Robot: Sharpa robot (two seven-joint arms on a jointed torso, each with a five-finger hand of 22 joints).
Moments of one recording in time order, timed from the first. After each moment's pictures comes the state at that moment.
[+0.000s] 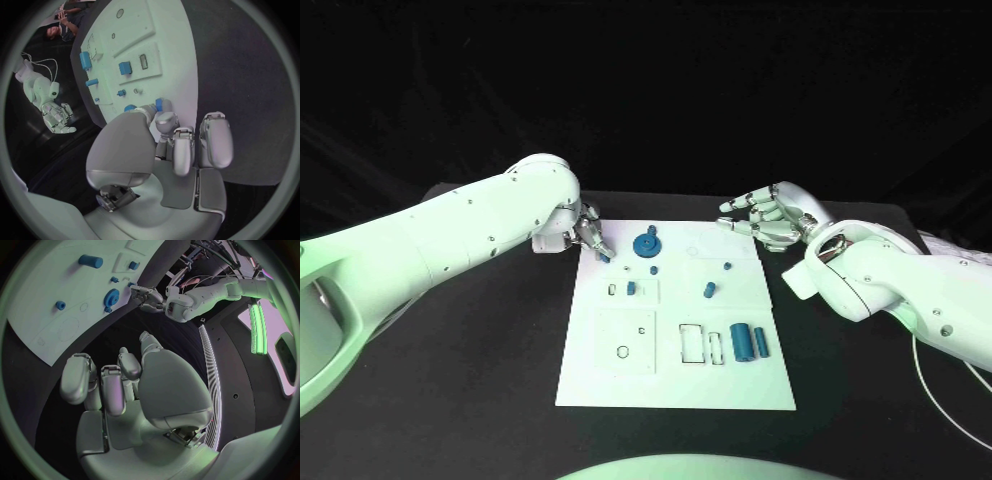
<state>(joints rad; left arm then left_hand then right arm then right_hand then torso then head) 1.31 -0.46 0.02 0.97 -1.10 0.45 -0.59 1.35 -0.10 0.42 0.30 0.17 0.92 0.04 0.58 0.63 1.30 -0.03 1.10 1.01 1.47 -0.09 1.57 1.31 0.05 1.47 0.01 1.35 1.31 1.06 -0.91 0.13 1.61 -0.91 -0.45 -0.02 1.37 -0.06 0.00 0.25 0.29 0.96 0.15 0.07 0.07 1.33 0.07 1.11 1.23 1.47 -0.02 1.47 1.31 0.08 1.36 0.09 1.32 1.10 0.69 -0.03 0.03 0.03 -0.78</state>
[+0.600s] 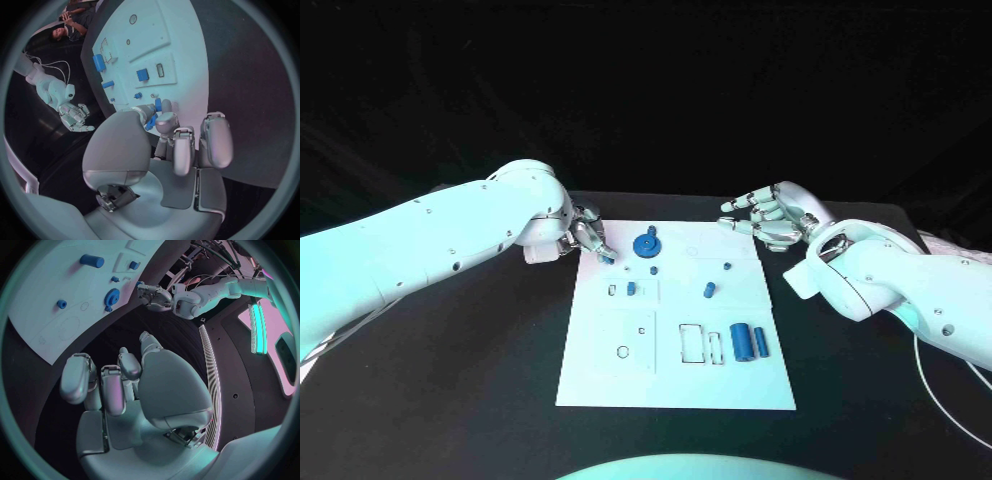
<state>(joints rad) 1.31 -0.61 0.01 1.22 -1.06 0.34 -0.56 1.29 -0.14 0.53 0.26 0.17 0.93 0.04 0.61 0.65 1.32 -0.03 1.10 1.02 1.47 -0.09 1.57 1.31 0.05 1.47 0.02 1.35 1.31 1.06 -0.92 0.13 1.61 -0.91 -0.45 -0.02 1.37 -0.06 0.00 0.25 0.29 0.96 0.15 0.07 0.07 1.33 0.07 1.11 1.23 1.47 -0.02 1.47 1.31 0.08 1.36 0.09 1.32 1.10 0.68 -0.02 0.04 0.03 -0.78</state>
